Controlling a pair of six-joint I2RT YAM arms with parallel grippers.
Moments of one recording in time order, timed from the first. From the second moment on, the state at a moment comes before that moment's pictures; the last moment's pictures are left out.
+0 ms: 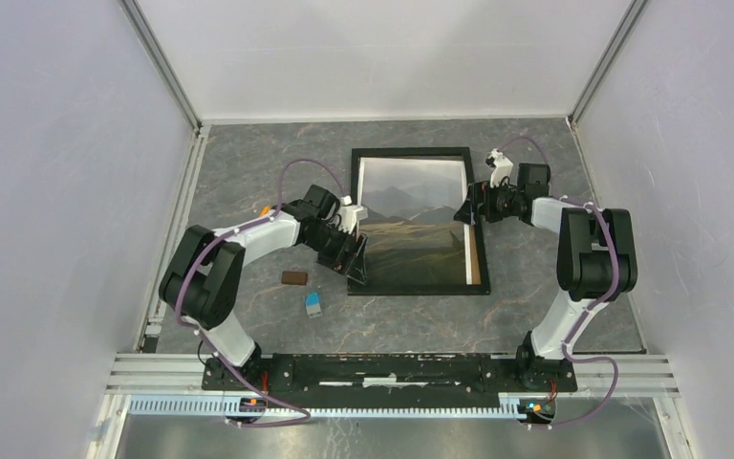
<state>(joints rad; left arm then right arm) -0.48 1.69 0.96 -0.49 0.63 0.00 -0.04 1.82 0.96 0.00 -0.65 -0.11</state>
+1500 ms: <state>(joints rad) -1.08 1.95 1.48 -0.70 0.04 0.40 -0.28 1.56 0.82 -0.43 -0.85 -0.36</state>
